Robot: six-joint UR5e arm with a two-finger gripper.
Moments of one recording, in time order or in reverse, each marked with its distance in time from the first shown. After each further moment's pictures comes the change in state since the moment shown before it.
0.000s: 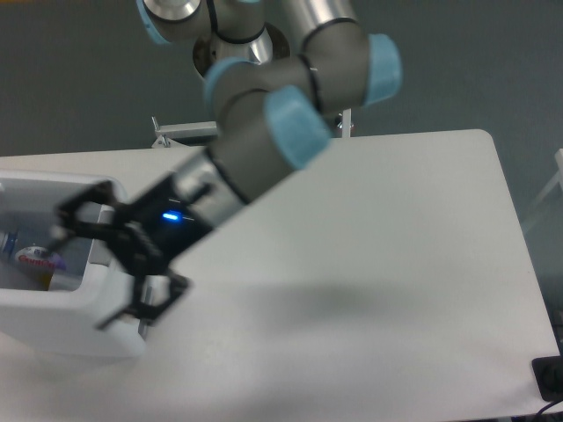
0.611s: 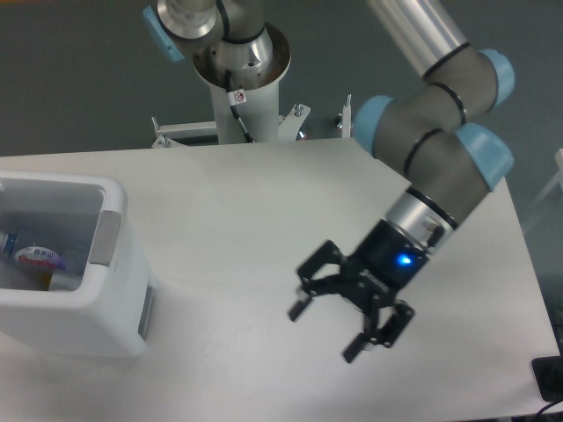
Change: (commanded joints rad) arm 0.172 -0.127 0.027 -0.005 0.291 0.080
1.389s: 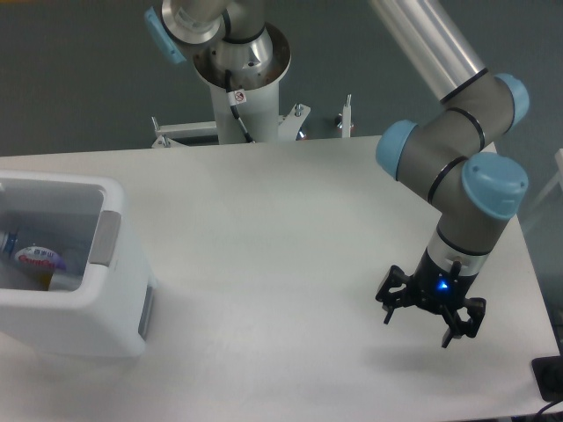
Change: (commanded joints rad) arm -0.021 -0.069 0.049 -0.051 0.691 0.523
